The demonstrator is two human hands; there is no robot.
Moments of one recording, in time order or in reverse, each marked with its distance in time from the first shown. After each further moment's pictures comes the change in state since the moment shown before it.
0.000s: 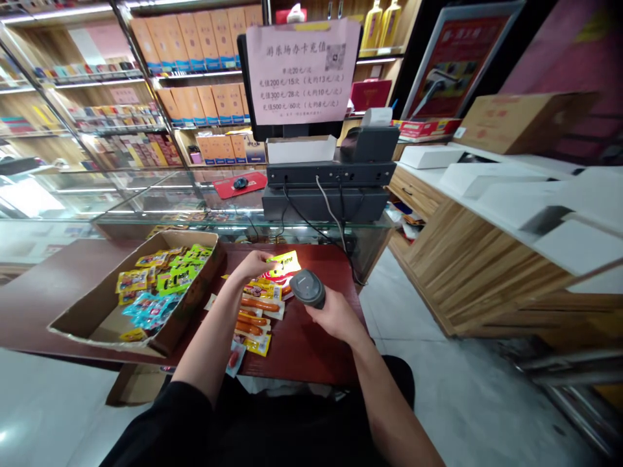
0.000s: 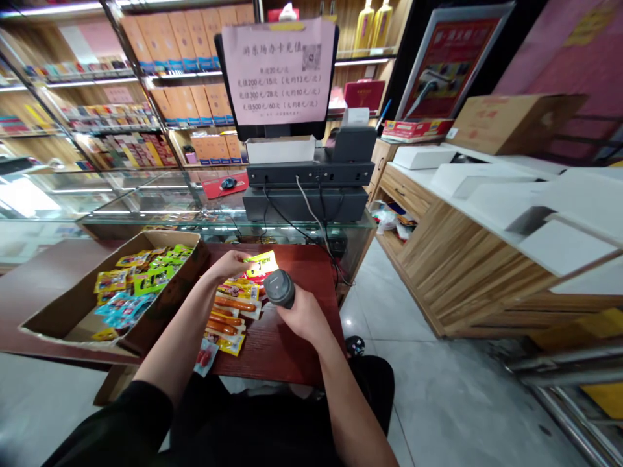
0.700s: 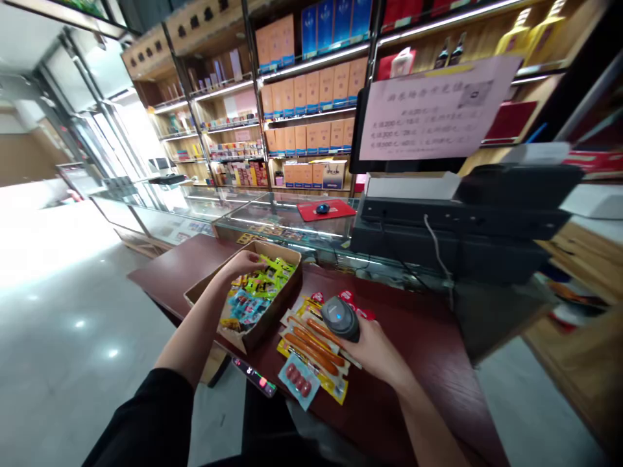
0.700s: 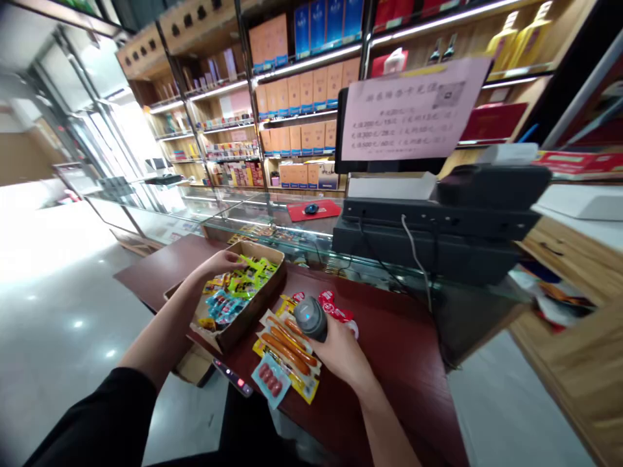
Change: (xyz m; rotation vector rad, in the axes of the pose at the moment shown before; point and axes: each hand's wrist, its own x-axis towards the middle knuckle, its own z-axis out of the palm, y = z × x) left_hand -0.105 -0.031 -0.235 0.290 0.437 -0.143; right_hand 0.057 -0.049 0.077 0.006 -0.224 -0.166
